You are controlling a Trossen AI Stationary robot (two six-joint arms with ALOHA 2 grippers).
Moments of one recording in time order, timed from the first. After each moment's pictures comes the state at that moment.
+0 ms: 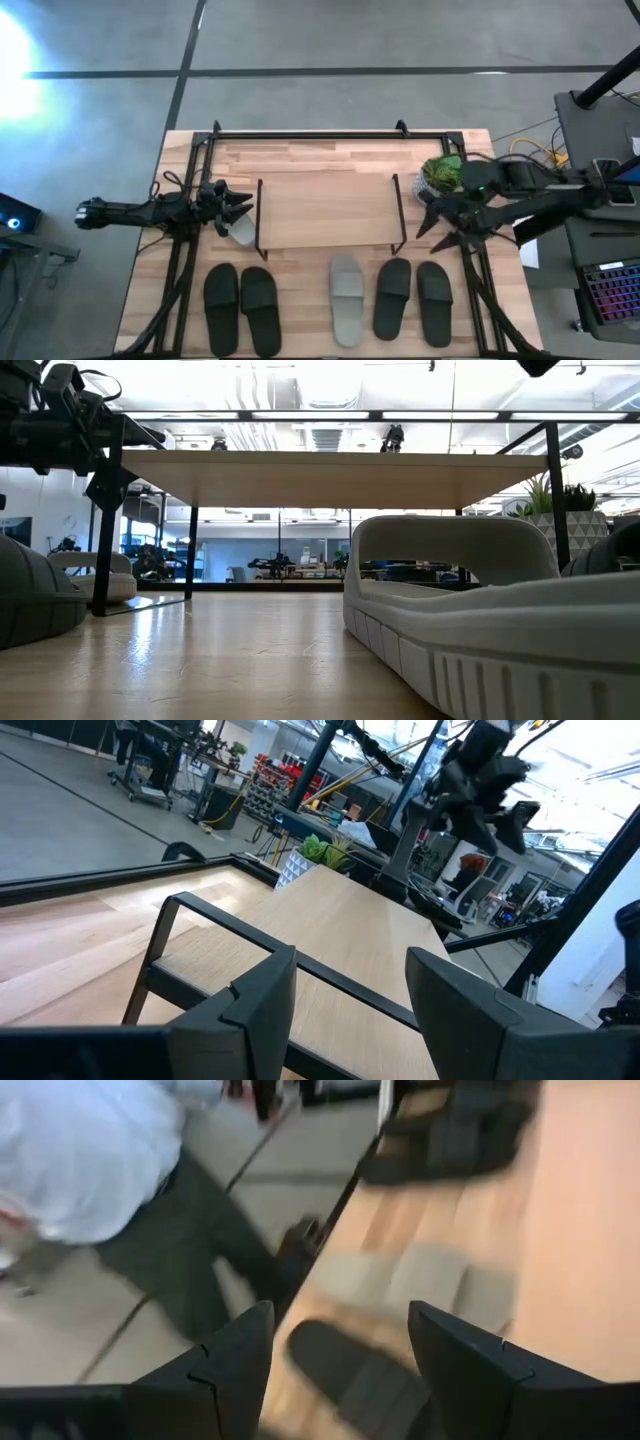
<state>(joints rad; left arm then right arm) -0.07 0.09 0.01 0.10 -0.31 -0.44 0.10 0.82 0.99 -0.76 -0.57 0.14</state>
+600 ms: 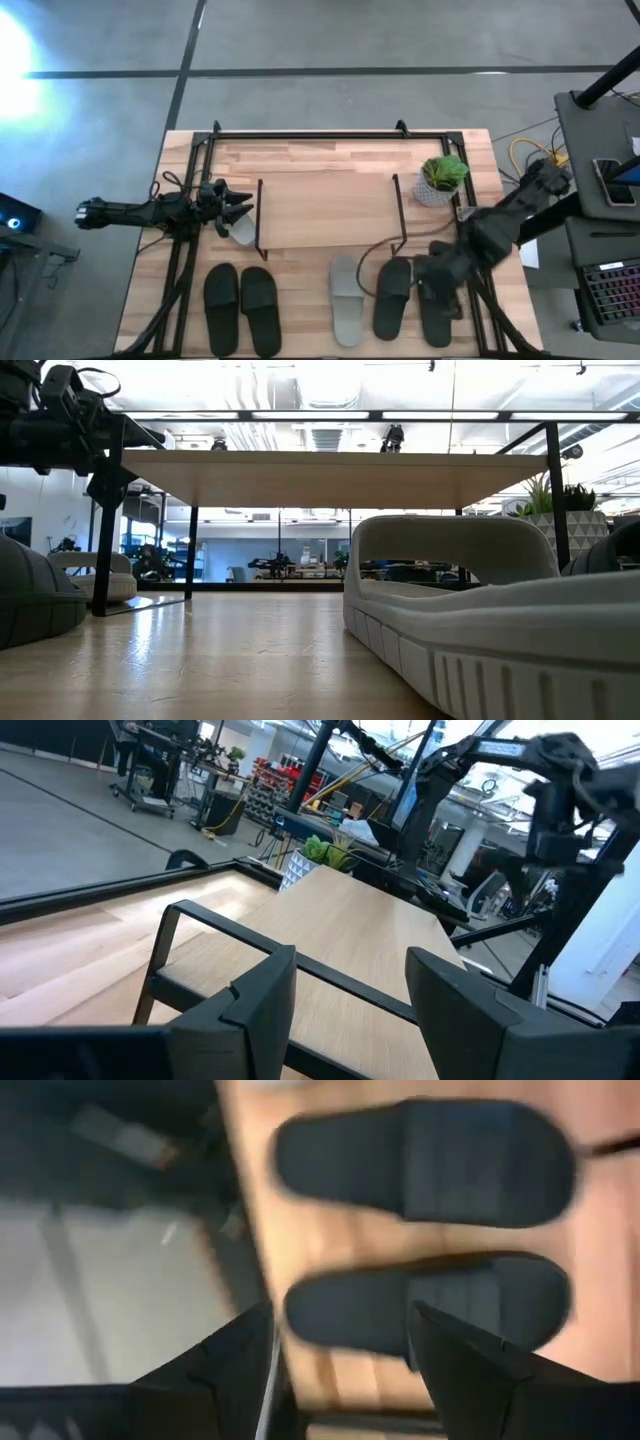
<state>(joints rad) -0.07 0.09 0.01 0.10 -0.32 -0.38 0.74 1.39 1.38 -1.19 -0.08 1.02</state>
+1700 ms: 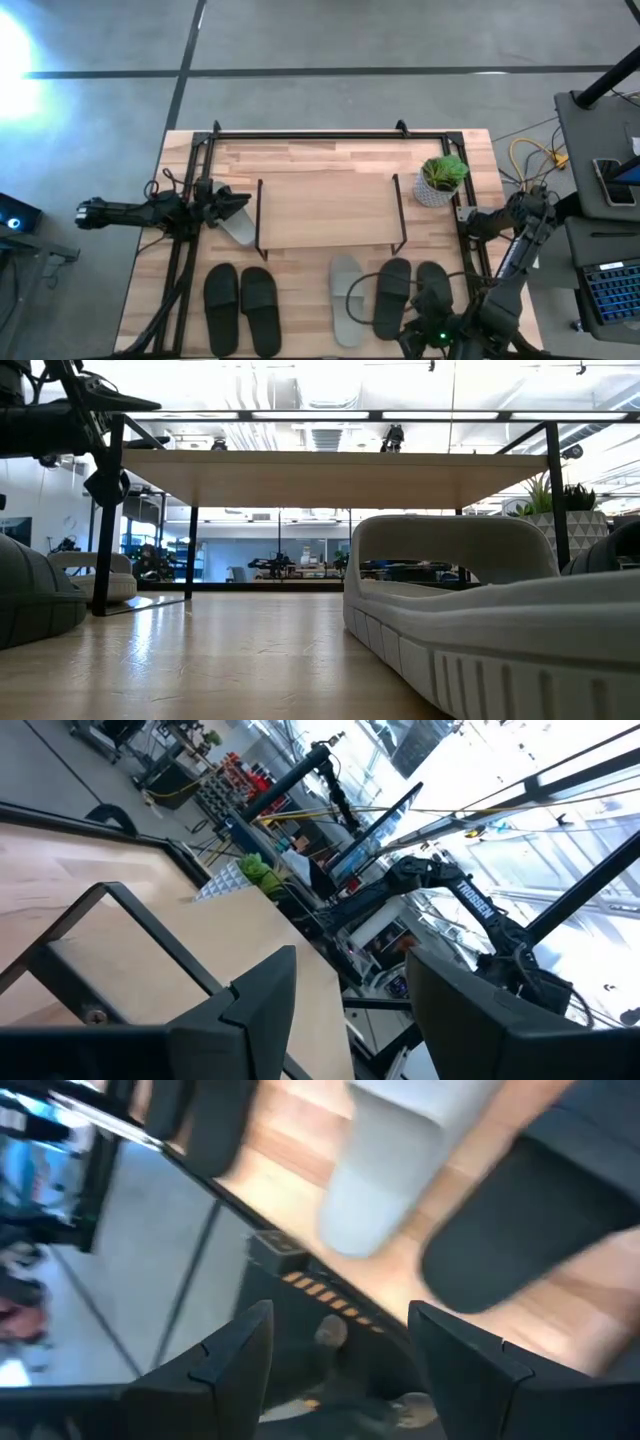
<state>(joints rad) -0.07 0.09 0.01 0.23 -0.28 -0.80 0.98 1.74 1.65 -1.02 0.50 1.98</state>
